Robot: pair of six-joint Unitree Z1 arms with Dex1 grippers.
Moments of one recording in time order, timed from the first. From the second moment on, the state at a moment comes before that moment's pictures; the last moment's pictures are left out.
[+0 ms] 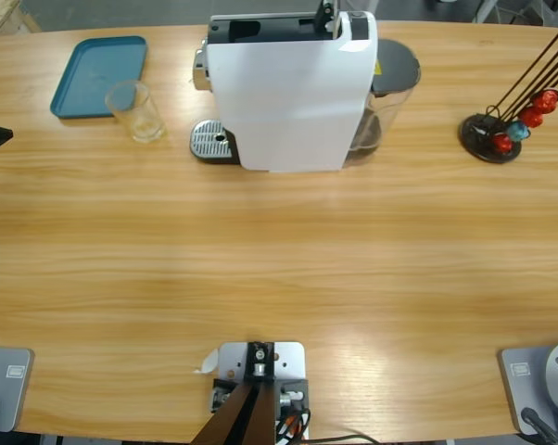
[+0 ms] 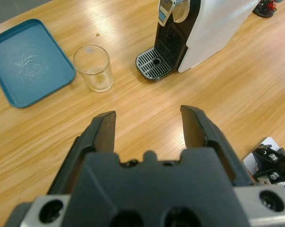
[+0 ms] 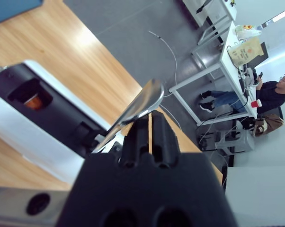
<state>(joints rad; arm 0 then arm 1) -0.56 1.00 -0.85 0.50 -0.07 -0.06 1.03 1.76 -1.72 0.67 -0.75 -0.25</state>
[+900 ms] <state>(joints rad) -0.56 1.00 -0.85 0.50 -0.07 -0.06 1.10 1.90 -1.81 0.67 -0.77 -0.21</state>
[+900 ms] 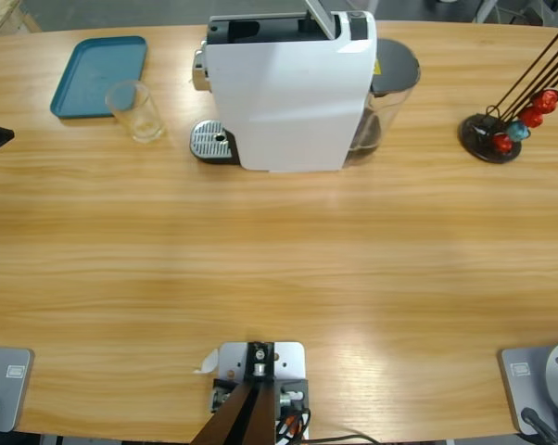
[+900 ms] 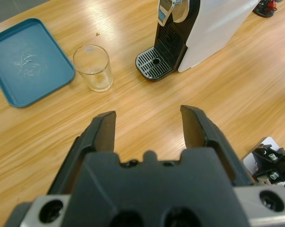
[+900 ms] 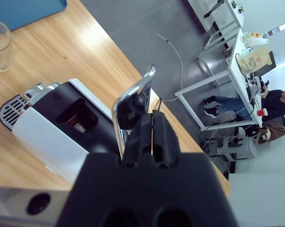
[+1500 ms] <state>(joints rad) -0.56 1.01 -0.85 0.50 -0.07 -0.06 1.10 1.97 -1.85 0.67 -0.76 -0.18</state>
